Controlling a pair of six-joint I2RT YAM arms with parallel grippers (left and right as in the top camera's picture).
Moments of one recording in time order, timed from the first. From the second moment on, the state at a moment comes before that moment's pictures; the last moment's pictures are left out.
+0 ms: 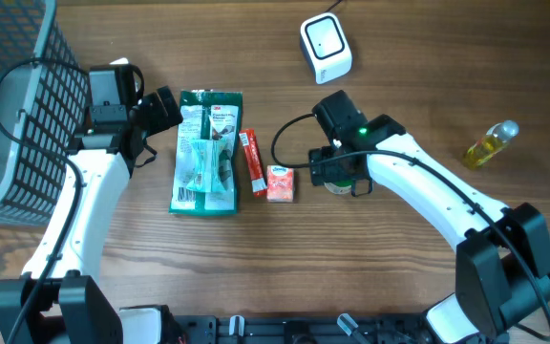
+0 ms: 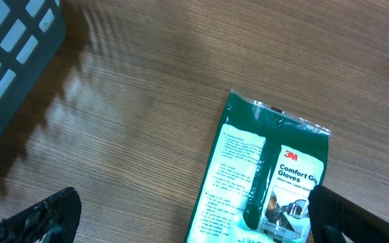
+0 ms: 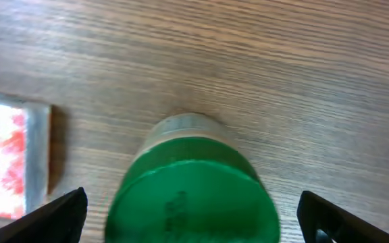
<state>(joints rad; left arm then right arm) 0.03 1.50 1.08 -0.47 -0.08 -0.32 0.52 1.72 1.18 -0.84 0.12 0.33</state>
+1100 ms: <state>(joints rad) 0.03 1.50 1.08 -0.47 -0.08 -0.32 0.52 1.79 1.18 -0.83 0.06 0.54</state>
